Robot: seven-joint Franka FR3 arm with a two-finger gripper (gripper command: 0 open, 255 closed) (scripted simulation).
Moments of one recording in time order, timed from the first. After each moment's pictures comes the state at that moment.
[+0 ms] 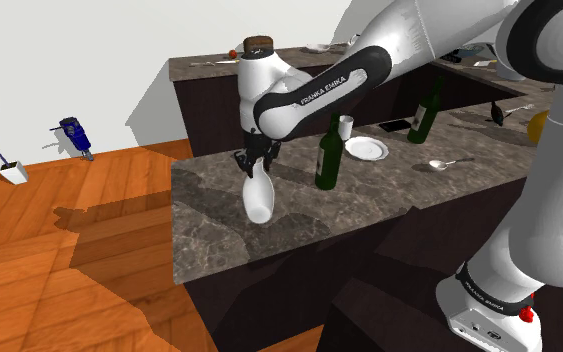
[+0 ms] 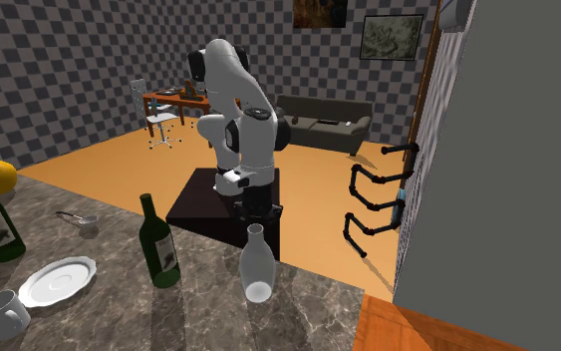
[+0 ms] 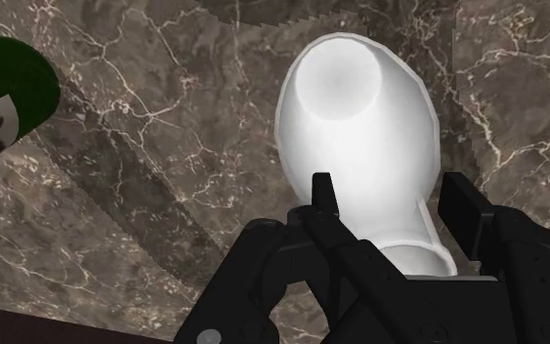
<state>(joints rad) 0.02 0.28 0.31 -1.92 -0.20 2.28 0.61</state>
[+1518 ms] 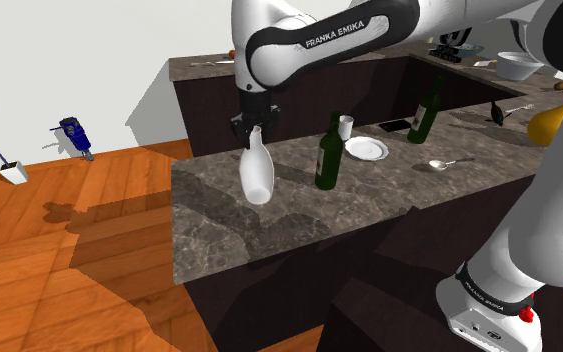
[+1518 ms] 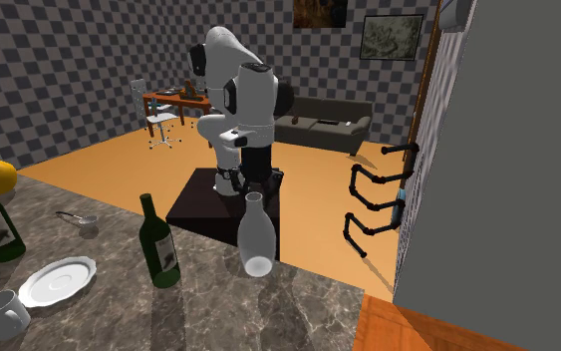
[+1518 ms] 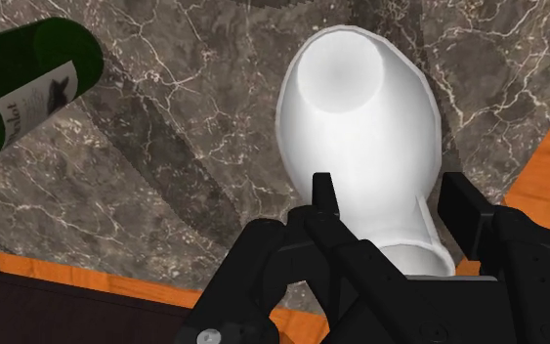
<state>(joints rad) 0.01 0.18 0.33 -1.78 -0.14 2.04 0.57</state>
